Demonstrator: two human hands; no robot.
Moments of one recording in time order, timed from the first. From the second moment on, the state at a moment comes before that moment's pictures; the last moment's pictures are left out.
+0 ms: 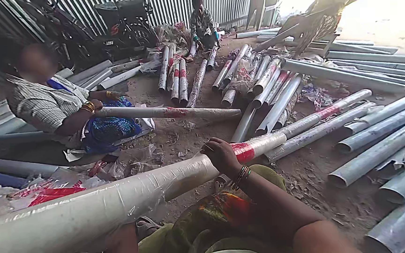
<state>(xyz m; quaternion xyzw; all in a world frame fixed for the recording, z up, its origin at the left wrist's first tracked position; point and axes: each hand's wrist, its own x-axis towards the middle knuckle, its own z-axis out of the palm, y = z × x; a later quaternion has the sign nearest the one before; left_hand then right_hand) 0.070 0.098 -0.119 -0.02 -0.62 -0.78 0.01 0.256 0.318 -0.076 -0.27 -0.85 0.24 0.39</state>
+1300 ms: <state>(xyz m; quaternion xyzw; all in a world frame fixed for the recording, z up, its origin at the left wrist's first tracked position) 0.012 0.051 -0.074 -0.26 -0.31 -0.91 0.09 0.198 0.211 -0.065 -0.09 -0.94 0.28 0.18</state>
